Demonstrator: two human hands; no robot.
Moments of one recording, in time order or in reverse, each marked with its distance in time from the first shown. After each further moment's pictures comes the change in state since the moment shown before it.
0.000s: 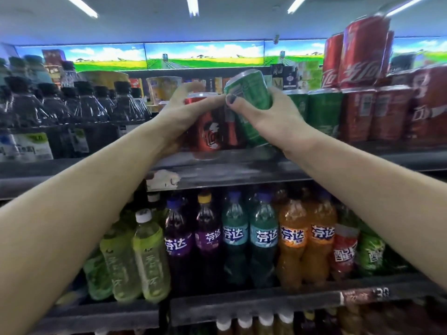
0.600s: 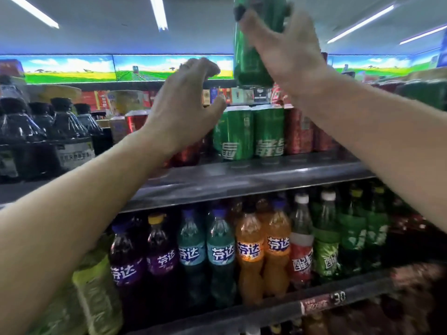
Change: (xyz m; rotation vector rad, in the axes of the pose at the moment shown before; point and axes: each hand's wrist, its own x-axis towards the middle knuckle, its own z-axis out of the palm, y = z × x) left_hand -0.002 0.051 0.092 0.932 0.194 0.720; right_hand 0.029 -0.051 -0.109 0.010 0.319 -0.307
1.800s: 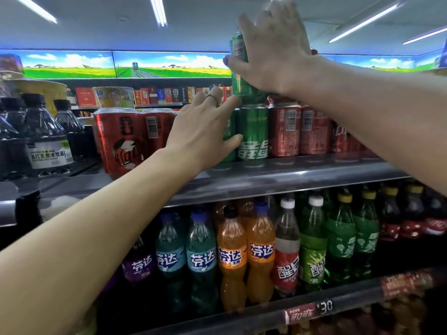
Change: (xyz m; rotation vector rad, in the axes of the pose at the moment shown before) left_hand 0.001 0.029 0.071 0.374 -0.187 0.057; right_hand 0.053 0.045 -0.017 -1.357 -0.113 -0.503
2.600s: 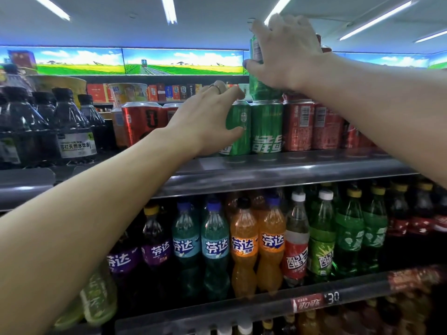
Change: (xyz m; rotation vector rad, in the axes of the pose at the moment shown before) left_hand -0.009 -0.024 -0.030 -0.161 -0.105 0.026; right_hand 0.004 -0.006 0.001 0.039 -0.111 -0.015
